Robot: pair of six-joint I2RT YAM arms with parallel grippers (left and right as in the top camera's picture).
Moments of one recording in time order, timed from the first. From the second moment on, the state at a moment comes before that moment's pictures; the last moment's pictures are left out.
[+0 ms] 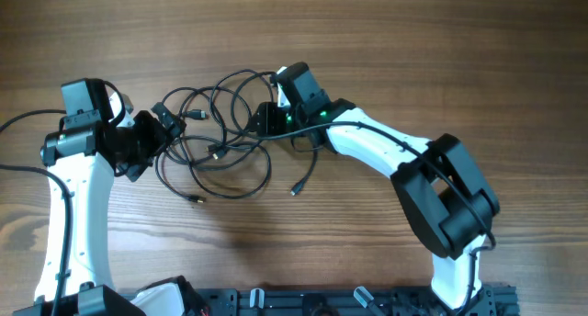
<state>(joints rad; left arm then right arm) 0.27 1.37 1.06 -0.90 0.32 -0.48 0.65 2.05 1.32 -0.15 -0.36 0.68</state>
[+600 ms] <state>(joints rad) 0.27 1.37 1.06 -0.91 0.32 -0.48 0.63 1.96 1.31 -0.15 -0.40 0.68</state>
